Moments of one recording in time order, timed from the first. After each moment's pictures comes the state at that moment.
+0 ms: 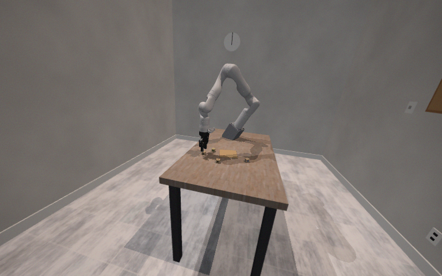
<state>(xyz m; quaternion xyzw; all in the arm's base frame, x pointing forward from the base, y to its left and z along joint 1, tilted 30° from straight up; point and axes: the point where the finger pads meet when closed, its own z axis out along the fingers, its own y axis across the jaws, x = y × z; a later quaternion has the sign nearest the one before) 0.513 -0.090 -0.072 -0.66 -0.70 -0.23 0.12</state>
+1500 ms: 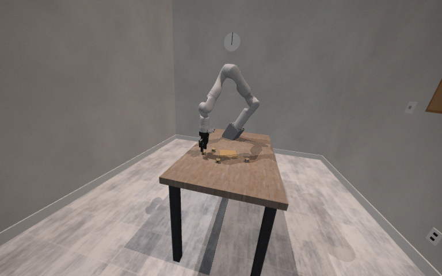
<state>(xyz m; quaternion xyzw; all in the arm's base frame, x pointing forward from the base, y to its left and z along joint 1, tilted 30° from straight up) 0.514 -0.090 -0.074 -0.66 -0.70 -0.23 0.12</state>
